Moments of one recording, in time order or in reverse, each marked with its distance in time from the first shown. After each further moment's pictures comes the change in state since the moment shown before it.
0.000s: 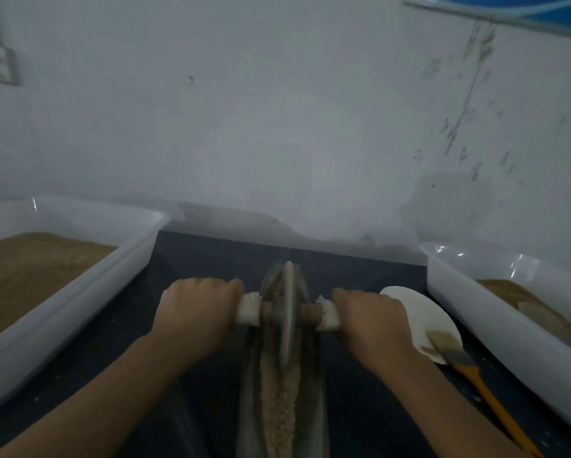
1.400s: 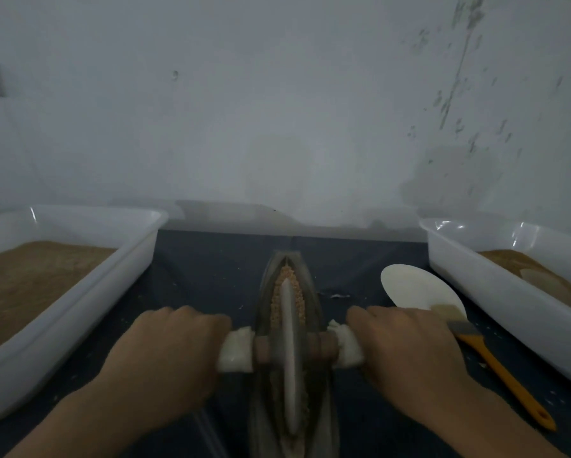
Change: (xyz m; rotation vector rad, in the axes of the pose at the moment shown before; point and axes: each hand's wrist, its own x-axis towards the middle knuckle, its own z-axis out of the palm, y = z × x) left_hand -0.060 -0.006 -0.043 -0.023 -0.155 0.077; right_hand -0.062 -0.003 -0.041 0.158 0.066 -0.121
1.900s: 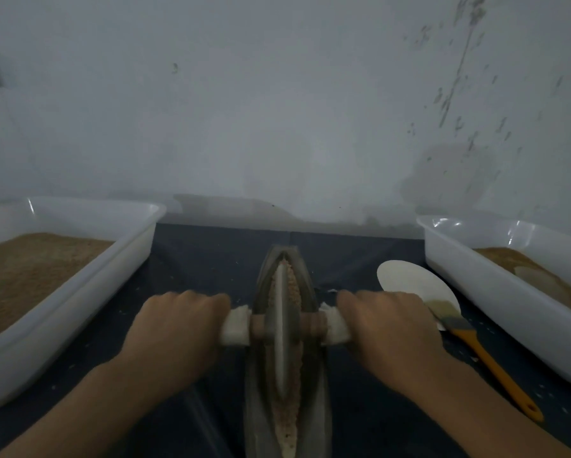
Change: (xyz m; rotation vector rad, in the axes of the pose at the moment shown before) left_hand 0.017 0.004 0.014 0.042 0.073 -0.046; right_hand 0.014 0.001 0.003 -0.049 0.006 -0.001
